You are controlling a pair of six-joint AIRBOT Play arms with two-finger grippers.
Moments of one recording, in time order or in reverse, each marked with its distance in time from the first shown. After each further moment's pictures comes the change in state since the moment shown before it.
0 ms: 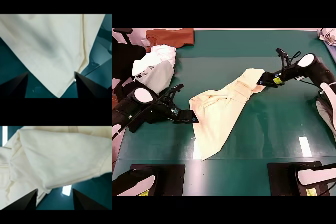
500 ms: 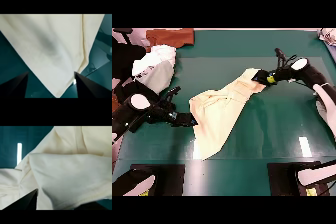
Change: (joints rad) left arm 0.000 0.102 -0.085 0.001 0.048 -0.037; right arm 0.038 -0.073 -0.005 0.130 -0.150 -0.006
